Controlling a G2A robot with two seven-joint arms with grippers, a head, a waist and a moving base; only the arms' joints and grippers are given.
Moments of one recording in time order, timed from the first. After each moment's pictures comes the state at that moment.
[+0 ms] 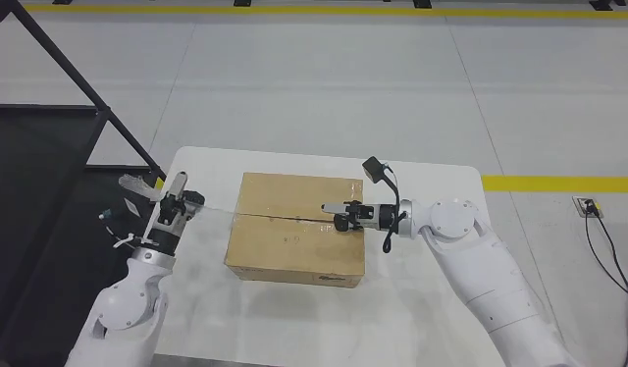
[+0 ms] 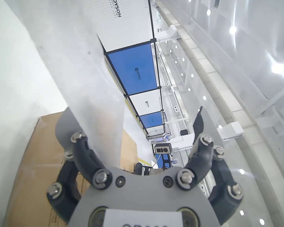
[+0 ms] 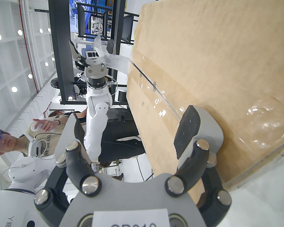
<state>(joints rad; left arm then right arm) 1.19 -1.17 -1.55 -1.56 -0.17 -0.26 -0.19 -0.56 -1.32 1.06 -0.99 0.14 -0.25 1.08</state>
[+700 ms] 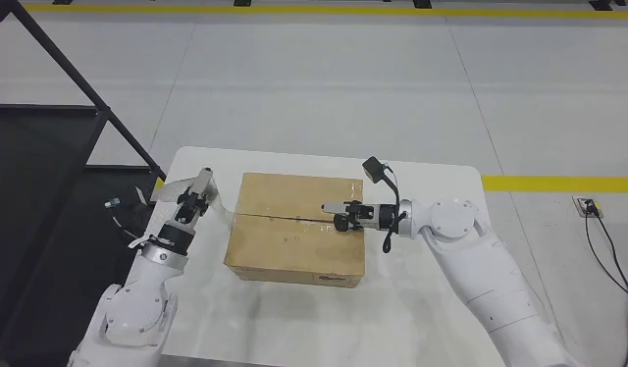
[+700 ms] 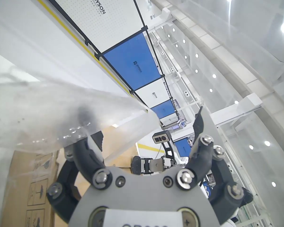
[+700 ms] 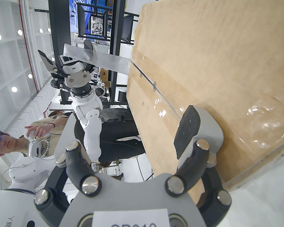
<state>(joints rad) 1.20 -1.17 -1.50 -1.72 0.04 -0.21 -0.16 -0.56 -1.32 1.06 -0.99 0.14 -0.25 1.08</state>
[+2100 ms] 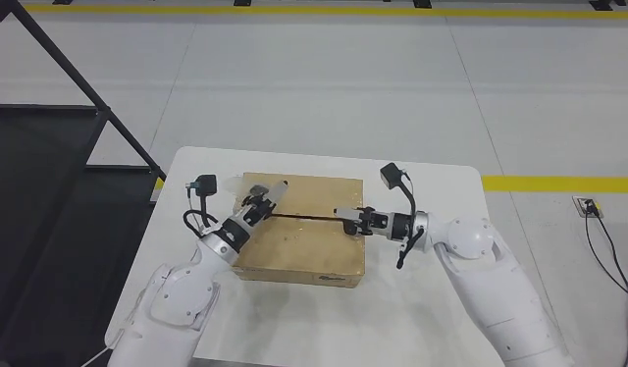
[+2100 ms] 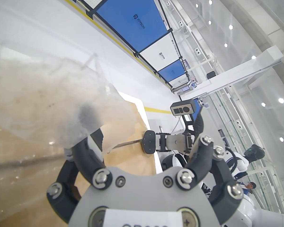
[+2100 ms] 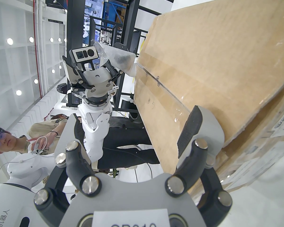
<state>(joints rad) 1.05 -1.21 -1.27 -1.63 0.20 -0.16 -0.29 -0.72 -1.26 1.17 -1.22 0.12 -0.24 1.01</state>
